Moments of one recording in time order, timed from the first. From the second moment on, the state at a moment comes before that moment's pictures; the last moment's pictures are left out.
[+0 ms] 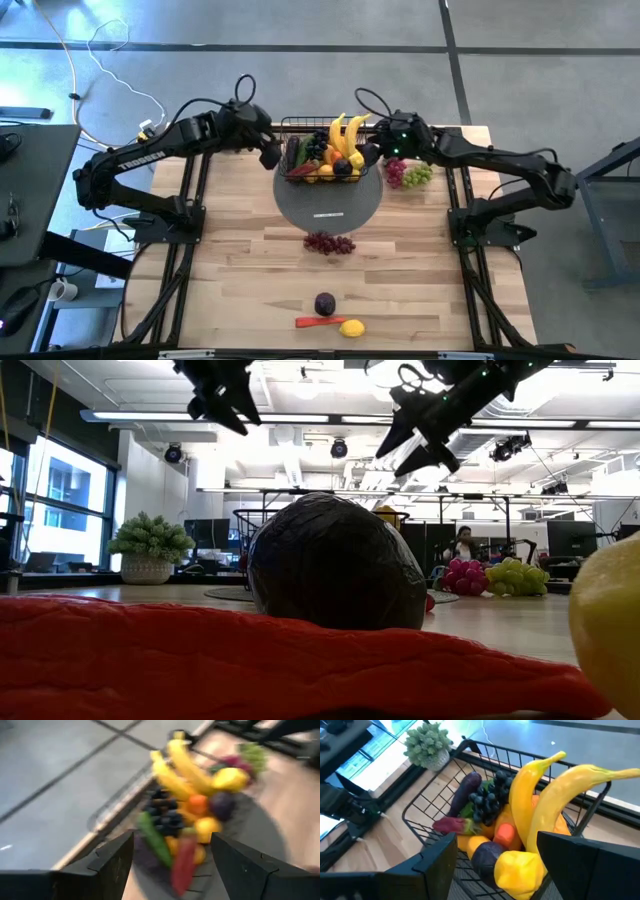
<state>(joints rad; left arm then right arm) 0.53 1.22 1.24 -0.69 -0.21 -0.13 -0.45 1.27 0.97 -0.24 0.05 0.51</state>
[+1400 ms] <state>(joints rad) 0.09 1.58 1.21 -0.51 -0.07 0.12 -0.18 1.14 0.97 -0.47 0.21 0.70</state>
